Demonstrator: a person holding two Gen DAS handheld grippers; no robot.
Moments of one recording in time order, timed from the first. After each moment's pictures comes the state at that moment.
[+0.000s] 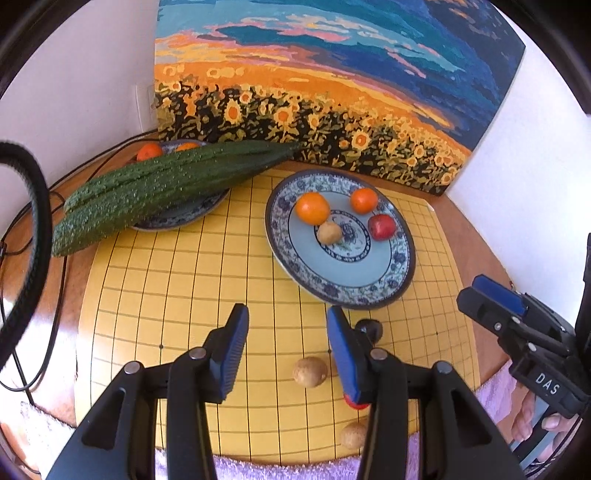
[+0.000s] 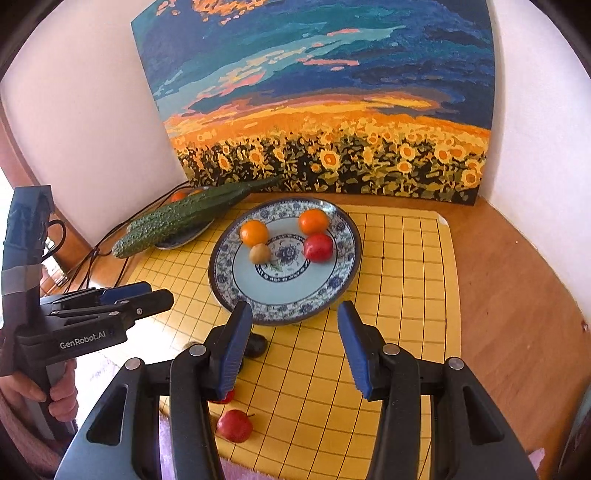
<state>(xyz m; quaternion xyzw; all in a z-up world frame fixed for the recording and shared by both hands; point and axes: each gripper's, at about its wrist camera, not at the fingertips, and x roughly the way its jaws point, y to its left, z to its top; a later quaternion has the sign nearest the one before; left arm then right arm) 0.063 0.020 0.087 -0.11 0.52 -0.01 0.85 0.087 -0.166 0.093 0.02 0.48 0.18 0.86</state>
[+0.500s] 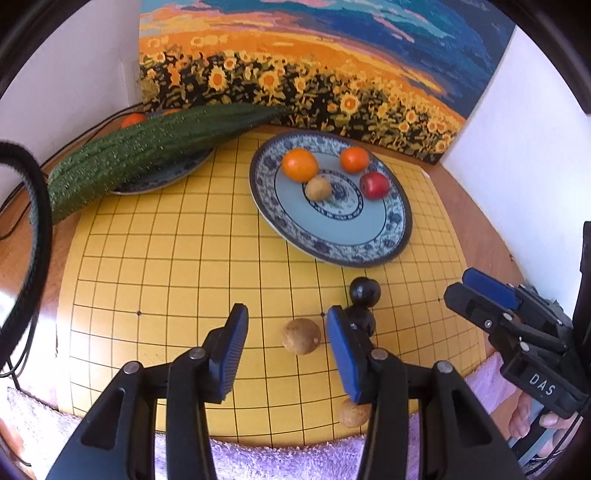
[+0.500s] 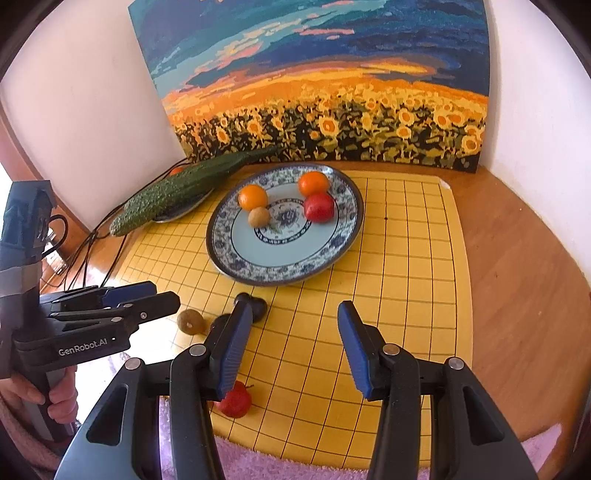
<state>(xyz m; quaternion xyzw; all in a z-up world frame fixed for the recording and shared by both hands) 0.051 0.006 0.065 -0.10 0.55 -0.03 0.83 0.070 -0.166 0.071 0.02 0.50 0.18 0.84</state>
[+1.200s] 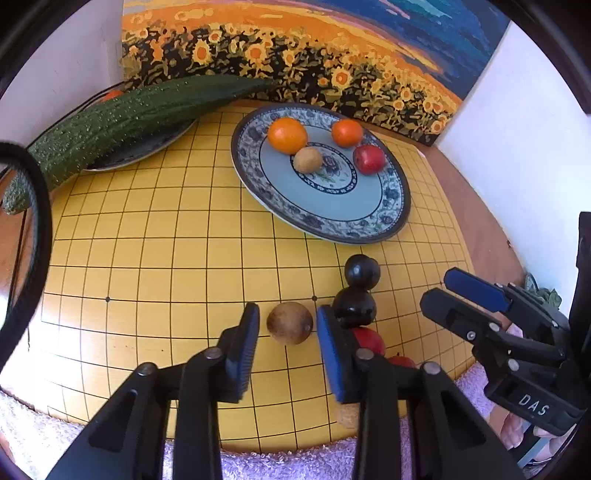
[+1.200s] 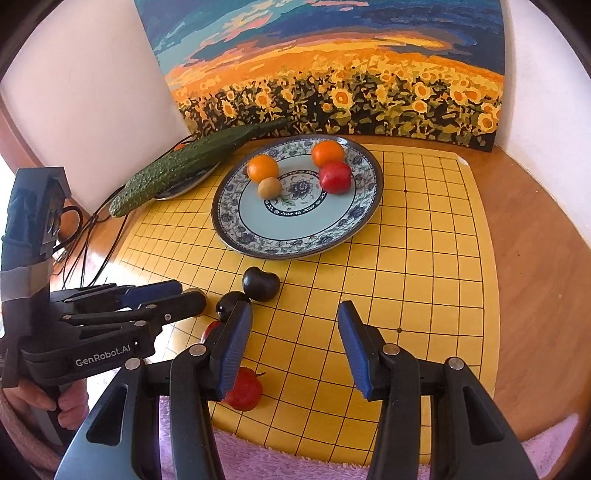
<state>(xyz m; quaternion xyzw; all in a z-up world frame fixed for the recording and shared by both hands) 0.052 -0.003 0.042 -0.11 0.56 -0.06 0.82 0.065 -0.153 0.051 0.02 0.52 0.19 0.83</state>
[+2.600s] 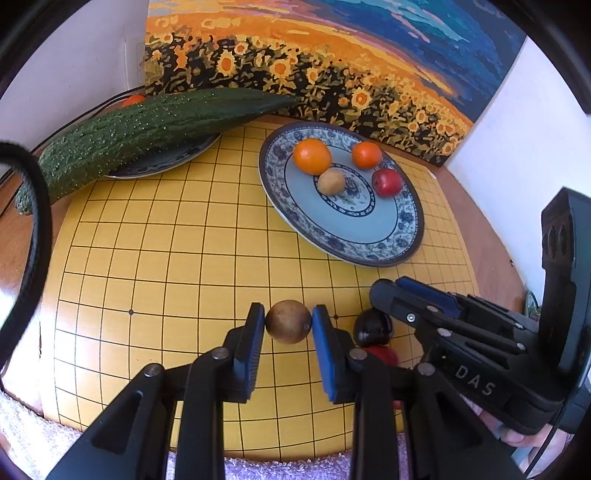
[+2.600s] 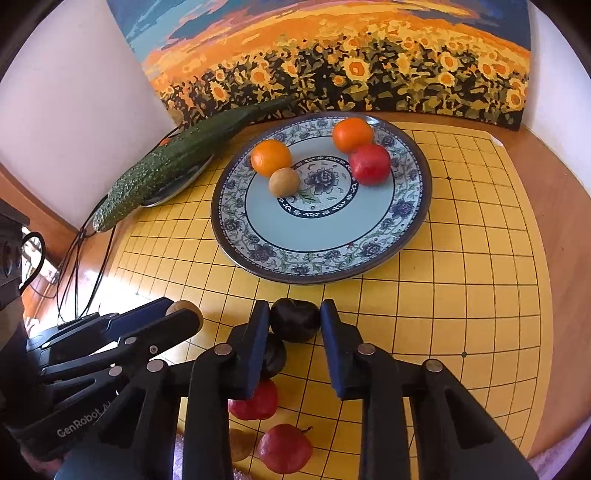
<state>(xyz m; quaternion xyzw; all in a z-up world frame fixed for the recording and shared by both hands) 0.054 0.015 0.052 -0.13 0.55 -0.03 0.82 0.096 -0.118 0.022 0.05 0.56 0.18 0.81</state>
